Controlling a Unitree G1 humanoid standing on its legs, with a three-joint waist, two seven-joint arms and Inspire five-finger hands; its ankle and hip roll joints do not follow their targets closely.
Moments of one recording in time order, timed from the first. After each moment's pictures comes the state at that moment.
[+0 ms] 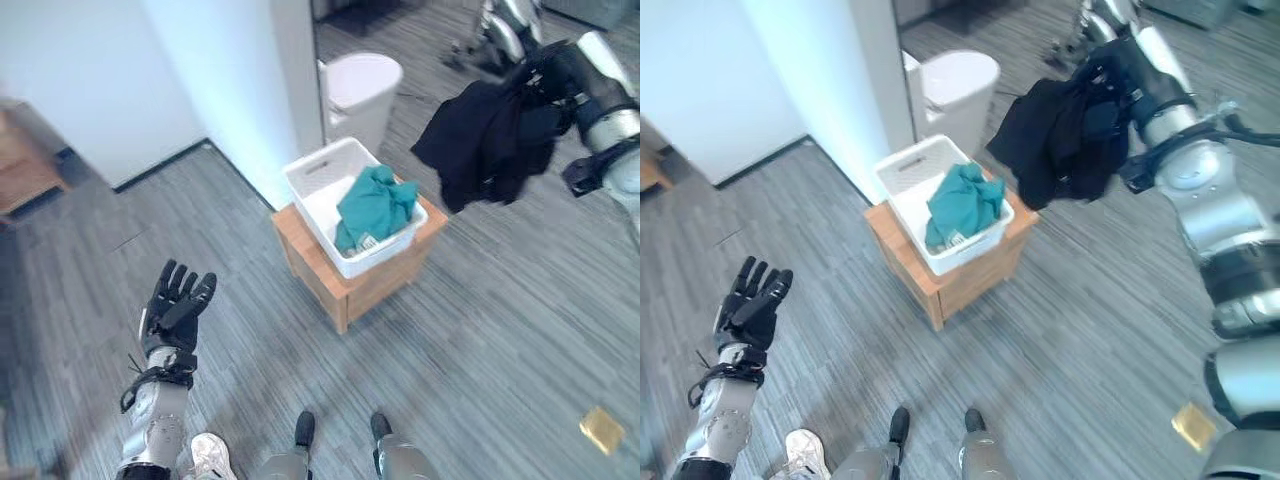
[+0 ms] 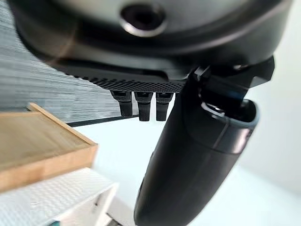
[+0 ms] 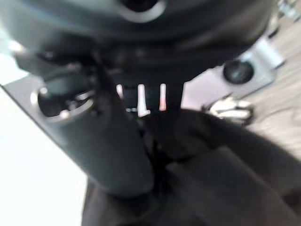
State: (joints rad) left arm 0.00 0.30 0.01 0.27 -1.02 -0.23 0.04; right arm -1.22 -0.99 0.64 0.67 0.26 0.01 -0.03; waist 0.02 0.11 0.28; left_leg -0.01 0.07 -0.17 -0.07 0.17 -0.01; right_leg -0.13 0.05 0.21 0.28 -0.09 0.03
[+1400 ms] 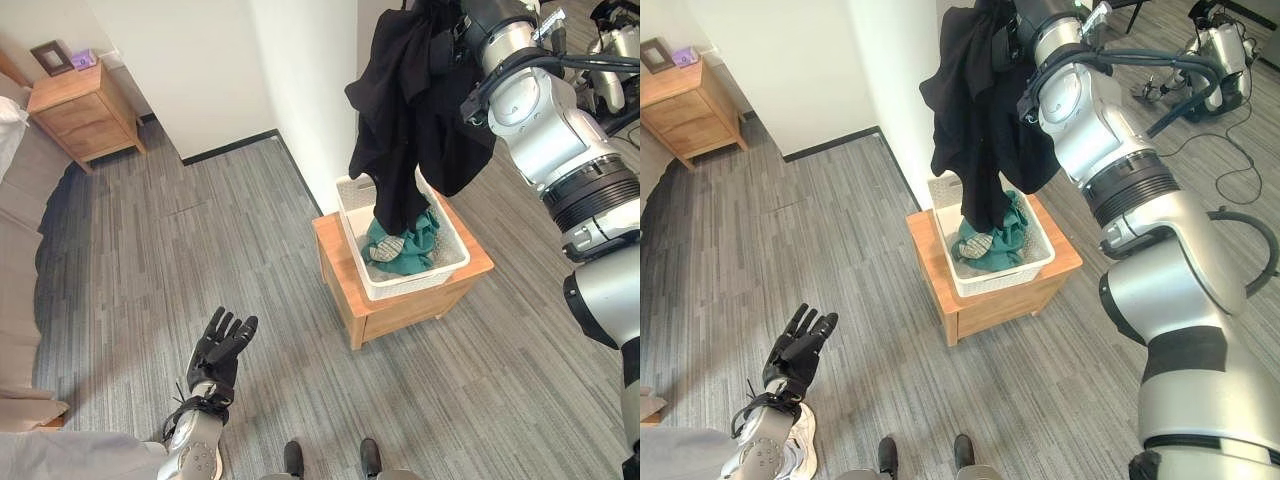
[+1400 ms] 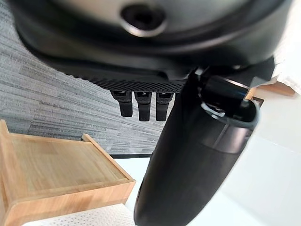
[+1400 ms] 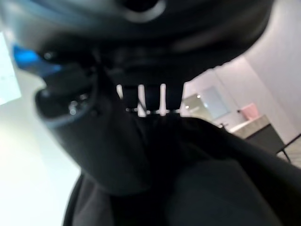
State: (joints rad) left arm 0.10 0.26 -0.10 0.35 -1.02 -0.17 0.08; right arm -1.51 -0.69 0.76 0.82 -0.07 0.07 -0.18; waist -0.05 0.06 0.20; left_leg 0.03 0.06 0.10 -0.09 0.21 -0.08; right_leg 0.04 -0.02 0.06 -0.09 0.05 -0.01
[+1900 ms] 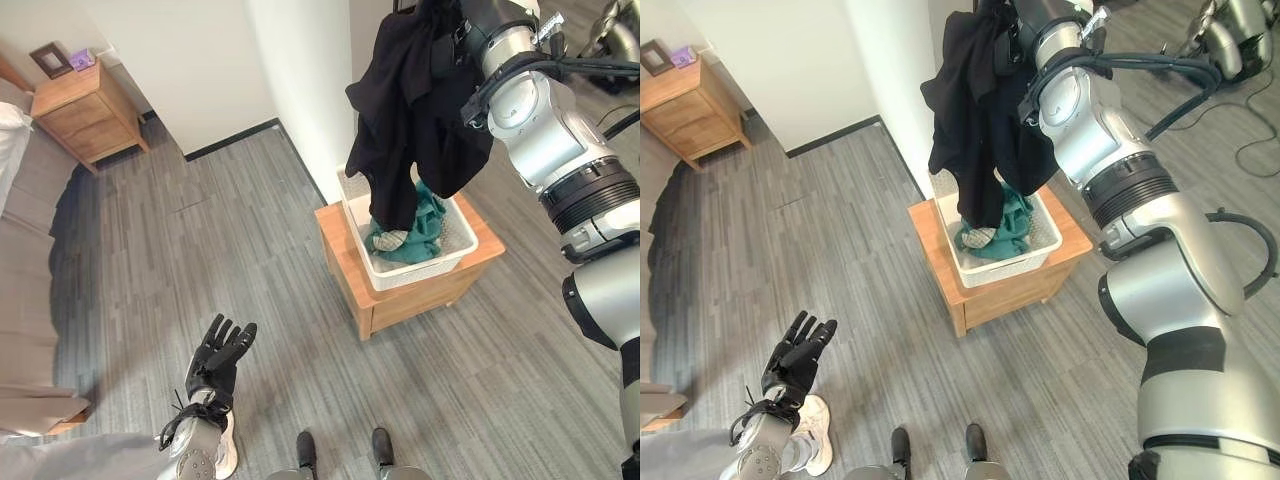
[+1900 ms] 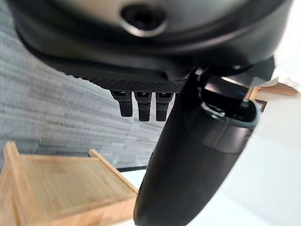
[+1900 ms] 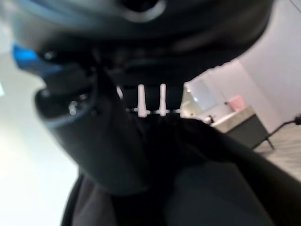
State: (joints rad) left arm 0.12 0.26 -0.11 0.35 -1.01 -0.17 0.08; right arm -1.50 -0.69 0.78 0.86 -0.12 0.08 -0.18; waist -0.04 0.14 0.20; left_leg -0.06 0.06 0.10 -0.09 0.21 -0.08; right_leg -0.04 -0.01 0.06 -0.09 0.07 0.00
